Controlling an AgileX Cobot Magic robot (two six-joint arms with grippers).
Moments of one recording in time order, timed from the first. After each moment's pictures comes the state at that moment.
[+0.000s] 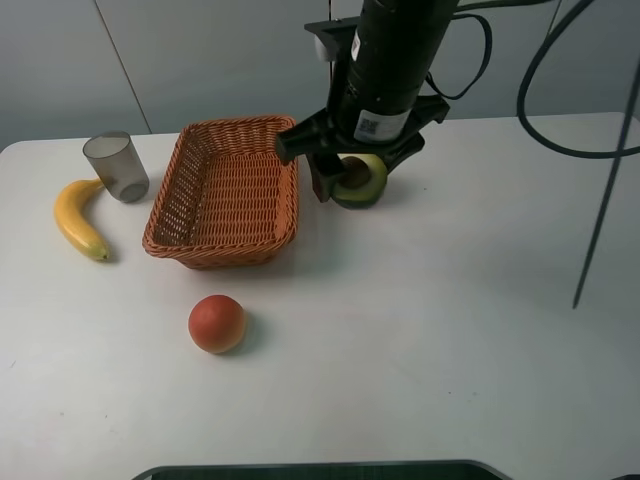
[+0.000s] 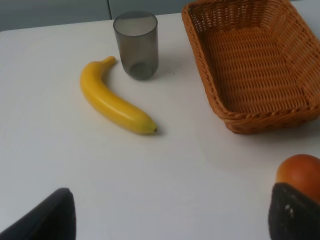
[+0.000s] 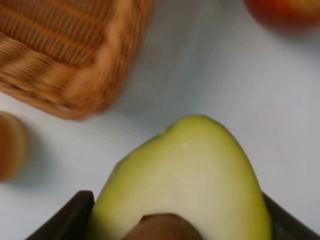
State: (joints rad) left arm -0.09 0.00 -0.51 0.01 1.09 -0.02; right arm 0.74 1.83 -1.42 0.02 1.01 0.26
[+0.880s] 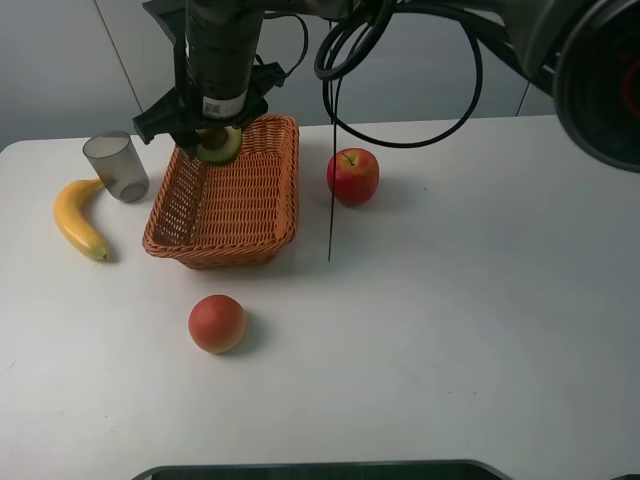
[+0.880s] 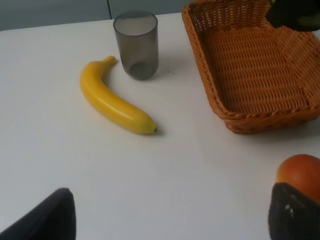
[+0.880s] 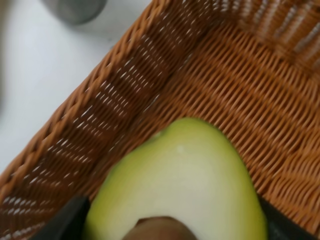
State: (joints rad) left arm -0.09 0.00 -0.51 0.01 1.09 -0.02; right arm 0.87 2.28 -2.04 -0.10 0.91 0.21
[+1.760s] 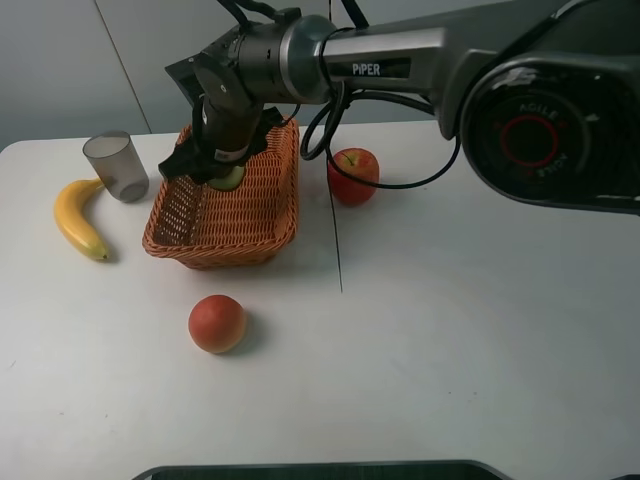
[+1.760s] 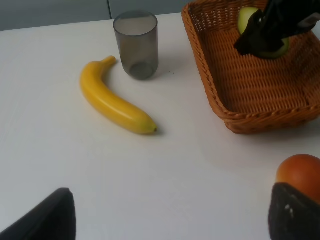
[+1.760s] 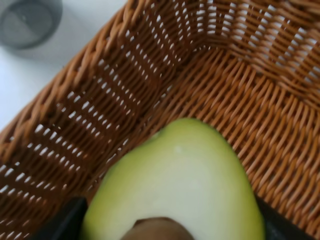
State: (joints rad) left arm -0.09 0.00 -0.51 0.01 1.09 -0.02; right arm 0.85 2.44 -2.01 -0.18 0.65 0.26
